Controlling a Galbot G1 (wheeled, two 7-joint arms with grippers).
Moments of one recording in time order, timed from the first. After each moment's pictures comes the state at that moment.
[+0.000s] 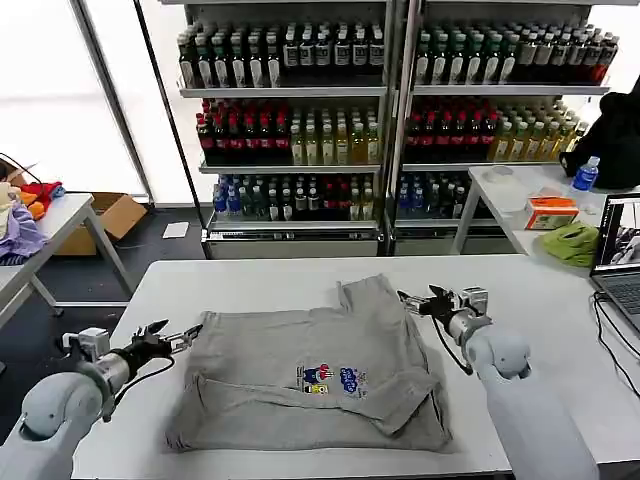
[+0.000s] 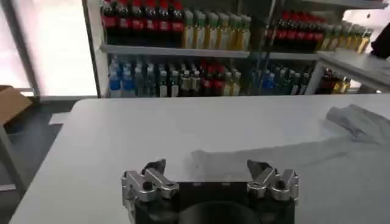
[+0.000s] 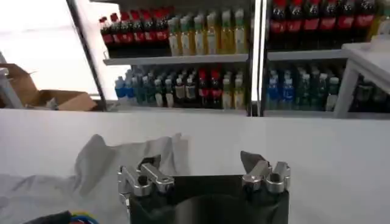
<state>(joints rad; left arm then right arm) 1.08 -0.88 -0.52 -1.66 -0.70 0.58 0.21 -0.70 1.20 0.30 1.38 0.47 -0.57 -0.15</state>
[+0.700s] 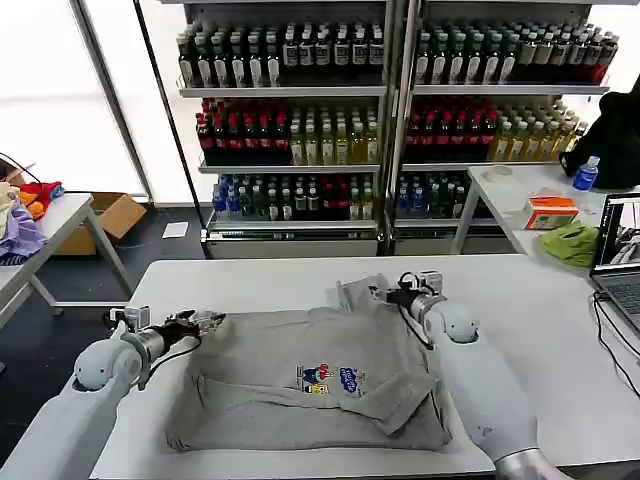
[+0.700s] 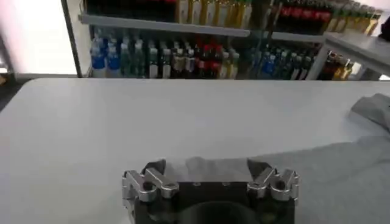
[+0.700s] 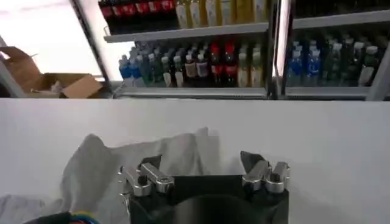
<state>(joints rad) 0.84 -0.93 -0.31 -1.40 -0.70 0.58 0.22 -0.54 1.32 0.22 1.13 0.41 -0.58 -0.16</state>
